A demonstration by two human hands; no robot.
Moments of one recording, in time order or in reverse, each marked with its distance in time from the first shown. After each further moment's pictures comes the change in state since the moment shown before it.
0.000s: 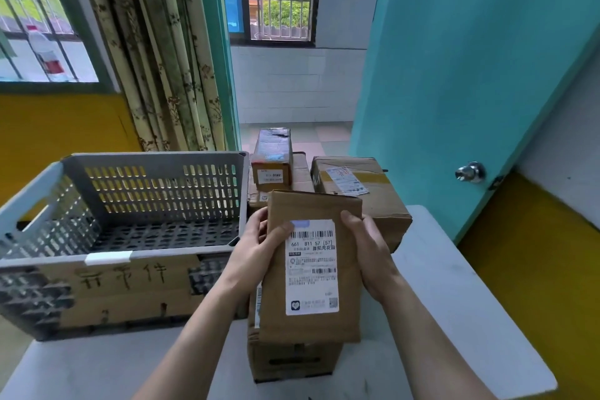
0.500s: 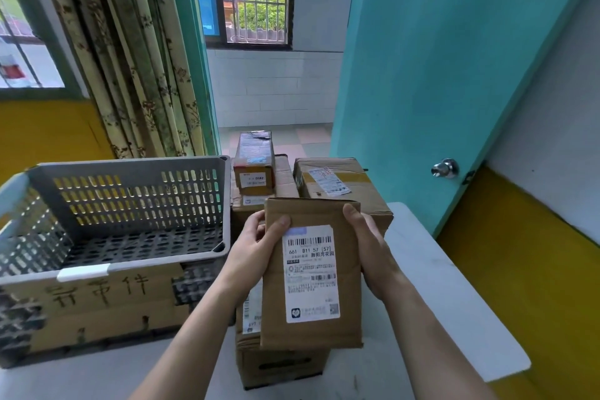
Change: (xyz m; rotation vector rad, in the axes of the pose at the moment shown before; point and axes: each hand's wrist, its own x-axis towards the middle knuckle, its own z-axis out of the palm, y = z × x) left_hand 0.007 0.006 0.008 0.007 -0.046 0.025; right_hand -0.016 -0.012 -0.008 -0.032 0.091 0.000
